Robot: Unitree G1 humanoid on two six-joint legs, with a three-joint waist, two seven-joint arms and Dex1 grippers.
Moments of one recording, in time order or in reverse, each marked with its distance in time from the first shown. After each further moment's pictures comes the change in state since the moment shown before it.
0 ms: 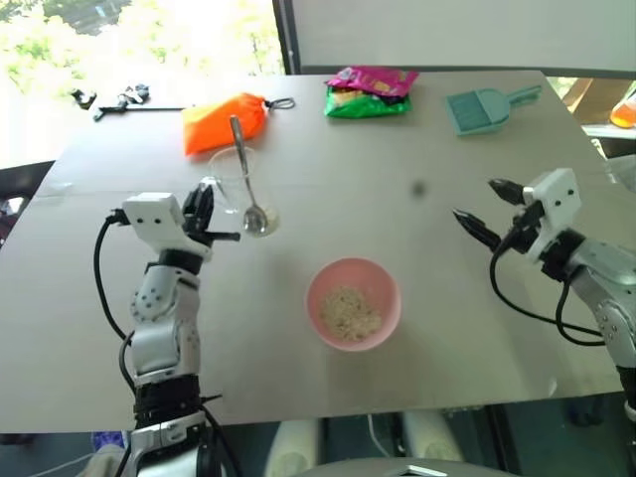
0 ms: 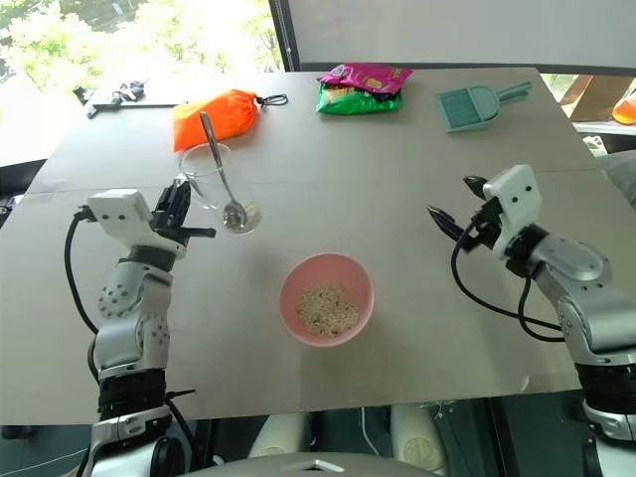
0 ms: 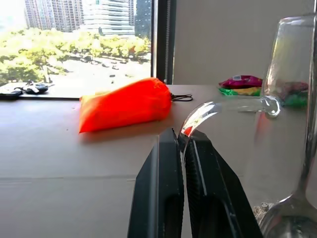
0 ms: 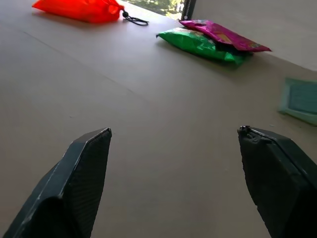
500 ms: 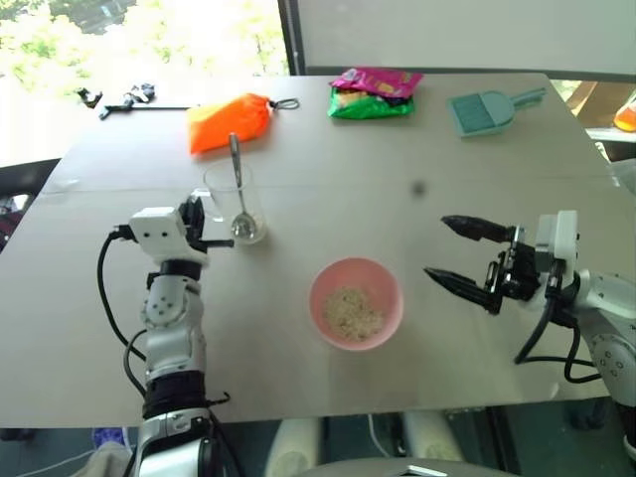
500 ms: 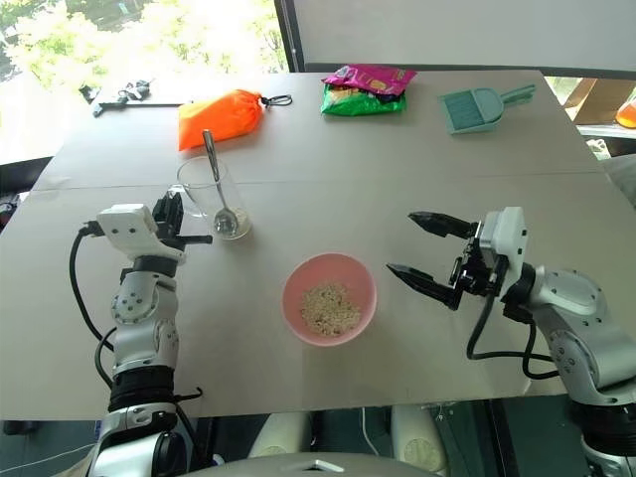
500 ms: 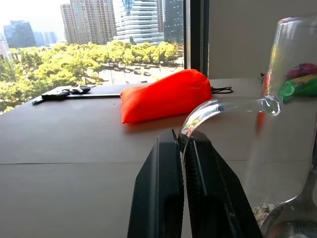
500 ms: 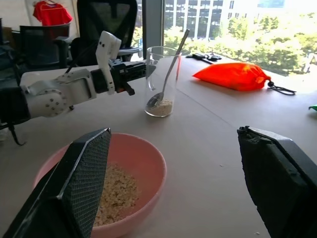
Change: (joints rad) left arm -0.021 0.011 -0.010 0.167 0.078 -0.176 0.083; right arm 0.094 -0.028 0.015 -0.227 0.281 -0.037 0.452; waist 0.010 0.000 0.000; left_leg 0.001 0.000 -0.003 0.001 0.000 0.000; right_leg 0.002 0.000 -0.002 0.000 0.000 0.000
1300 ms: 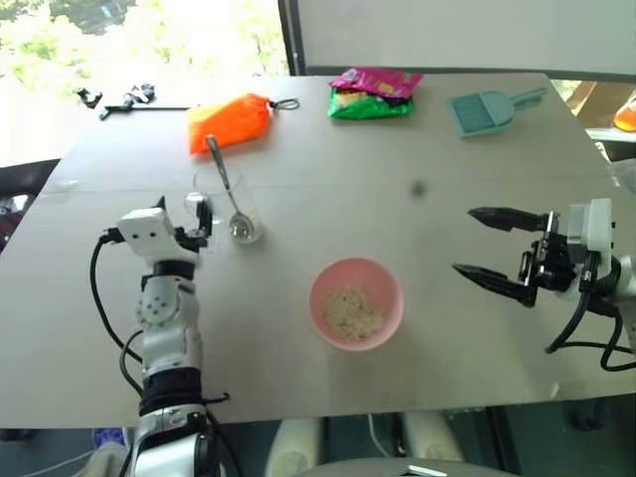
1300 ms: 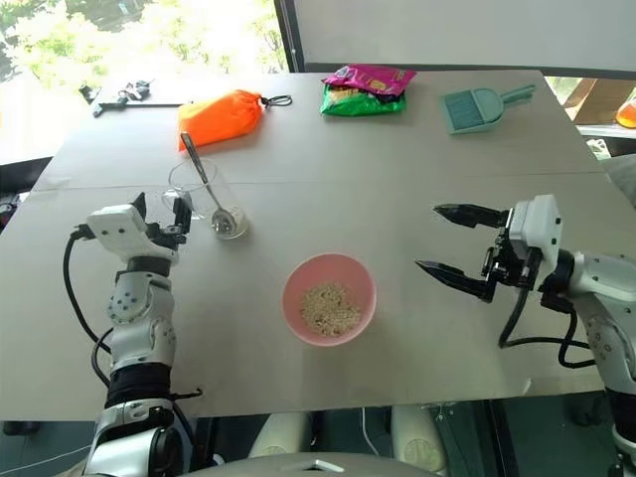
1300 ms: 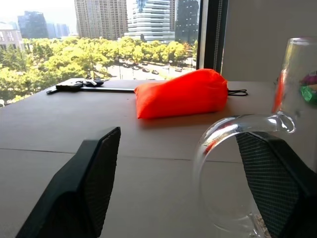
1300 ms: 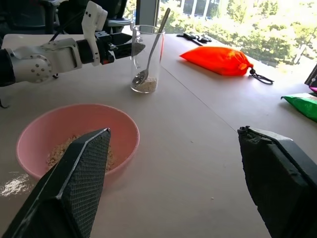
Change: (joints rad) left arm 0.024 0.004 0.016 -0.009 -0.078 -0.005 0.023; right arm -0.005 -0.065 -0.135 0.045 -0.051 0.013 0.037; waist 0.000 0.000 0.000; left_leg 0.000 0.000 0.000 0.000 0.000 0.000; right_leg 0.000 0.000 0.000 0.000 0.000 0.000
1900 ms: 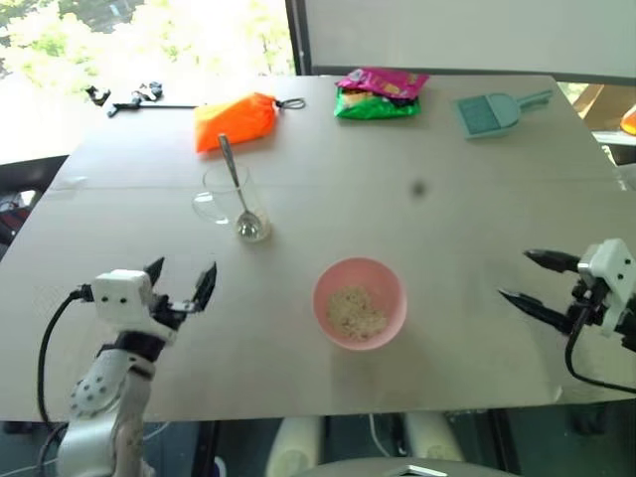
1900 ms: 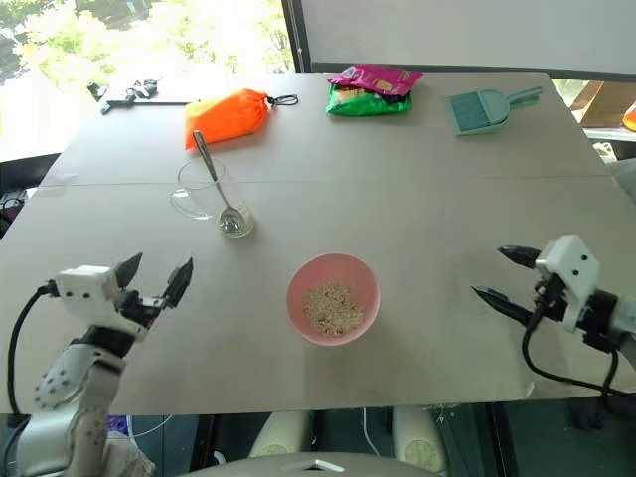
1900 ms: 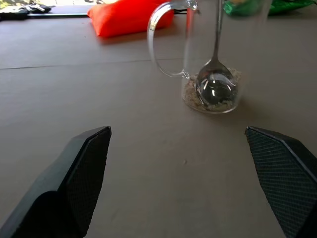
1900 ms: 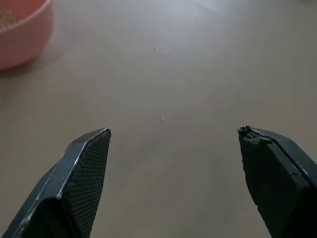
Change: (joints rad) left arm 0.624 0.171 0.074 -0.615 -0.291 0.433 -0.238; right arm 0.369 -0.066 -0.207 0.091 -0.186 0.031 -0.092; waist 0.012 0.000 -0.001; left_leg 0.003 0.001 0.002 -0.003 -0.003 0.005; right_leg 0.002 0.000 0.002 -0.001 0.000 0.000
